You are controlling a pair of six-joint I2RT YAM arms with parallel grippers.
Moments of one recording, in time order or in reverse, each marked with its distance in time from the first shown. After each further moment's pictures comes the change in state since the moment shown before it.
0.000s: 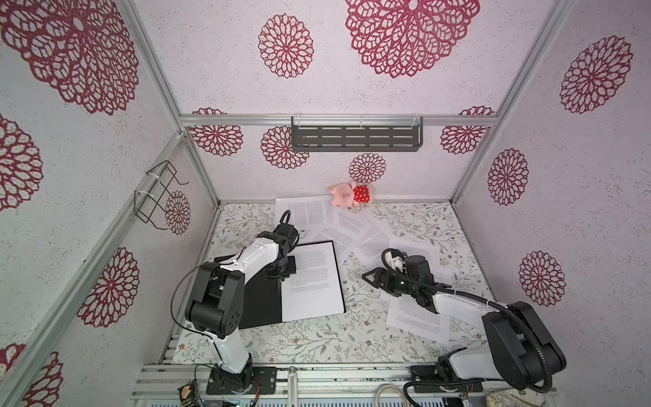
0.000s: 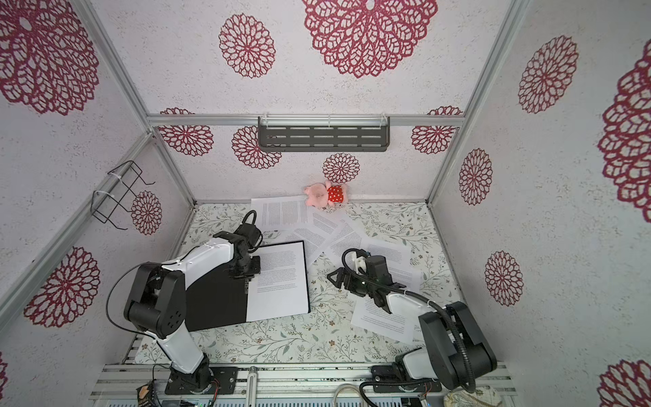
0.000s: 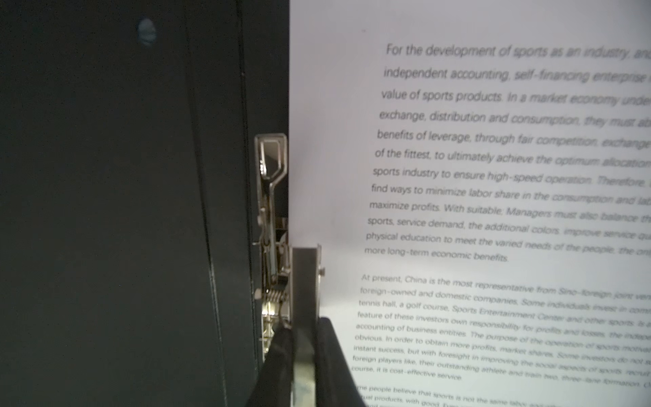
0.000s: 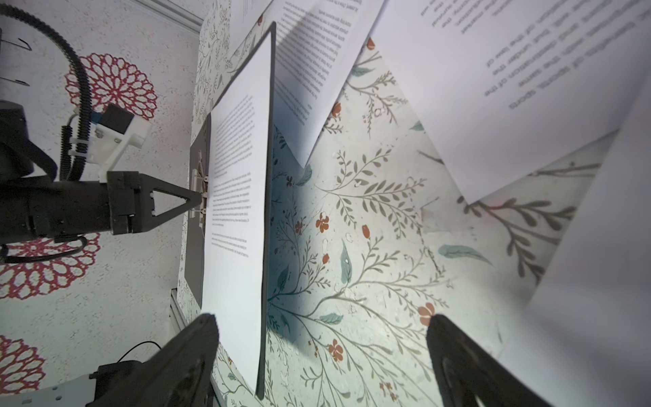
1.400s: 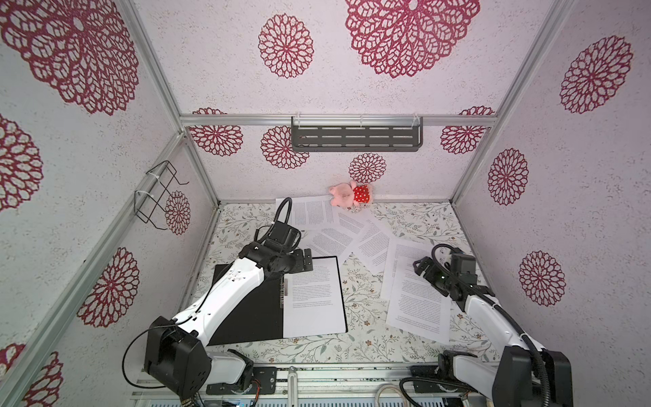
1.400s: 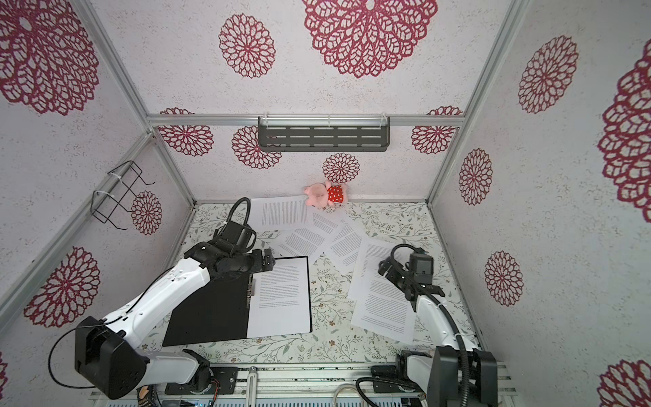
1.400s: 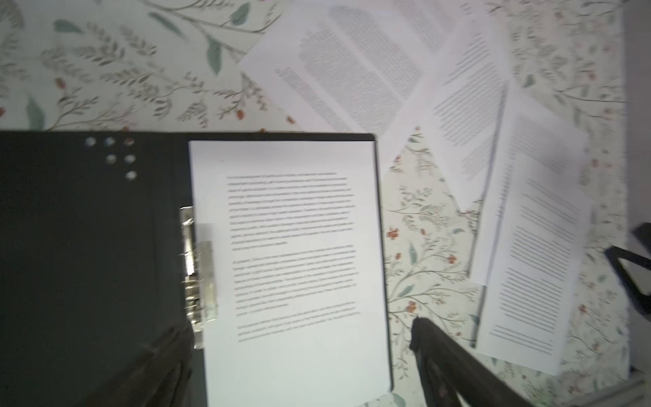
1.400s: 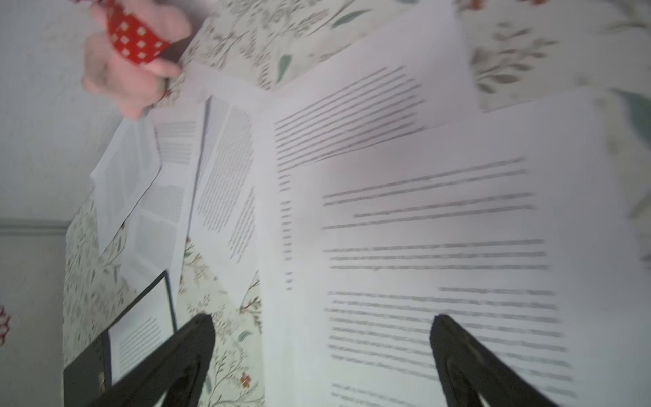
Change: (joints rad) left arm -0.188 -0.393 -0.028 0.125 0.139 -0.089; right arm -0.529 -0.243 0.024 -0.400 0.298 -0.112
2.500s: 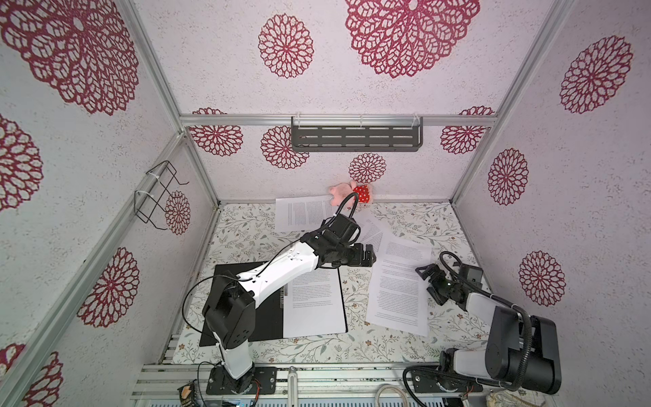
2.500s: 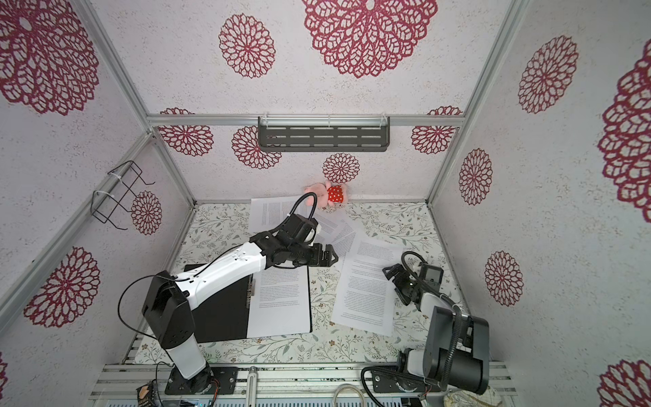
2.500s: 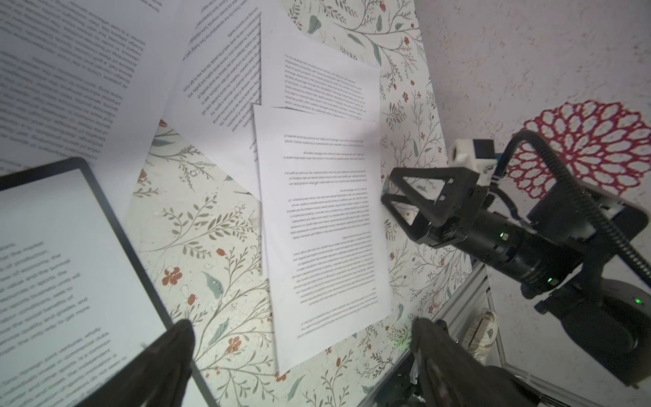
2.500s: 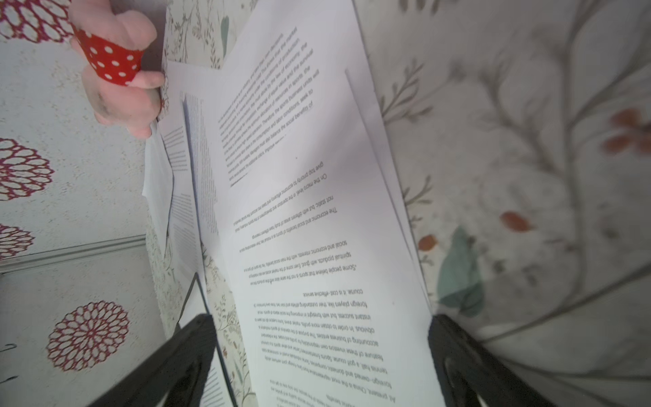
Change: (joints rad) left arm -0.243 0.440 0.381 0.167 0.204 -0.078; right arm -0.046 0.222 -0.080 0.226 -0.301 0.161
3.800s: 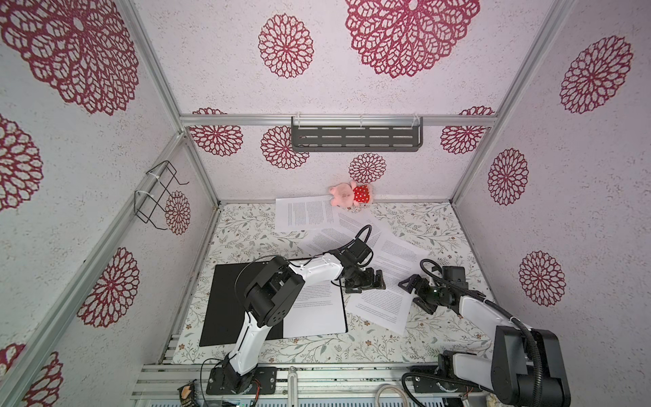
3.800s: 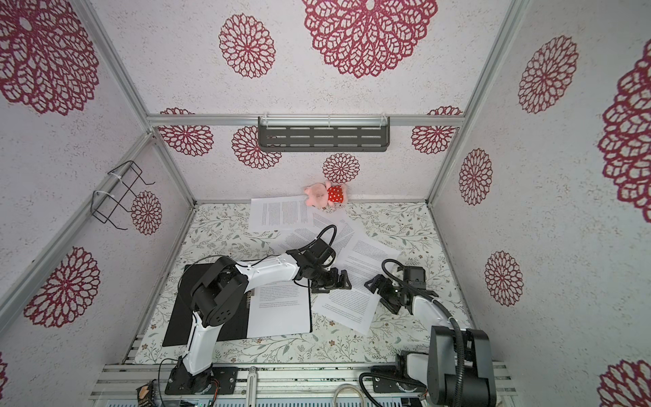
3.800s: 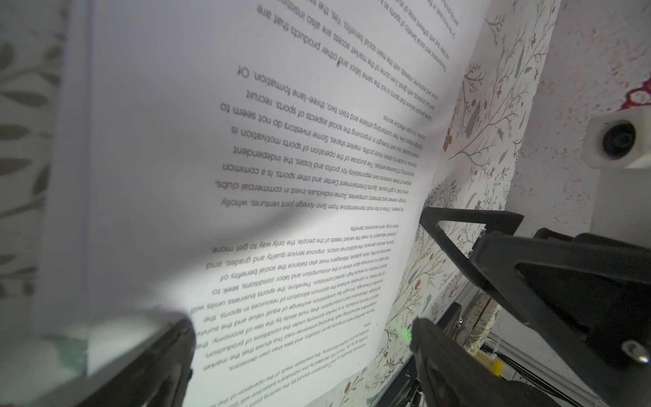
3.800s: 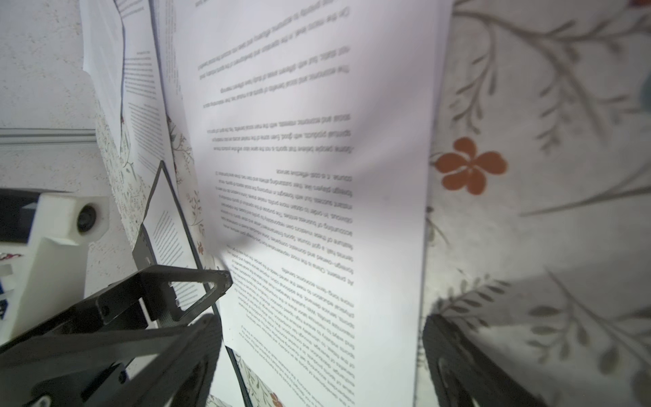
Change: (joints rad) left arm -0.069 0.325 -0.071 0.194 0.204 -0.144; right arm 0.160 -0.105 -0.004 -0.259 -0.011 -0.134
